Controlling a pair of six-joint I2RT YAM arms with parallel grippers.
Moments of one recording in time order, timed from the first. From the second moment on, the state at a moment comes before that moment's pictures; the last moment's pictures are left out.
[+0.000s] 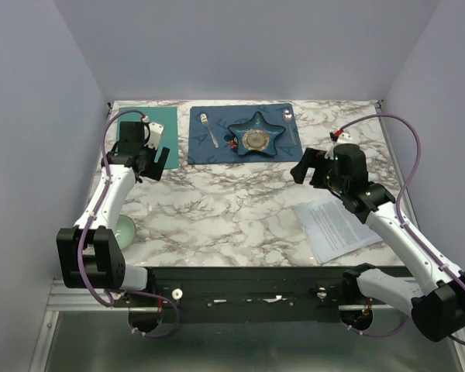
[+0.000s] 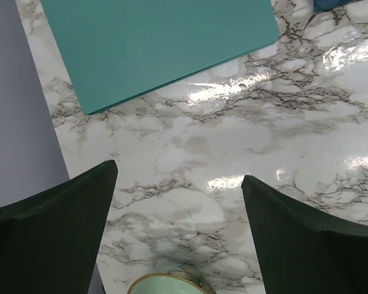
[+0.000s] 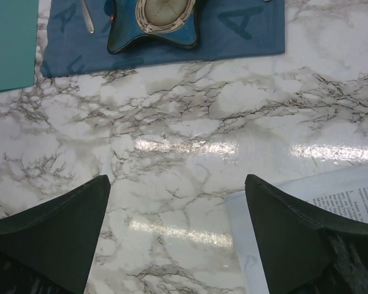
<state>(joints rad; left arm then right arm) -0.02 1.39 1.13 -0.58 -0.08 0.33 0.39 1.05 0.88 -0.35 0.04 0.43</state>
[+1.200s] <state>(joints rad) 0.09 1.58 0.80 0.13 -0.40 0.80 0.39 1.00 0.88 -0.38 0.04 0.41</state>
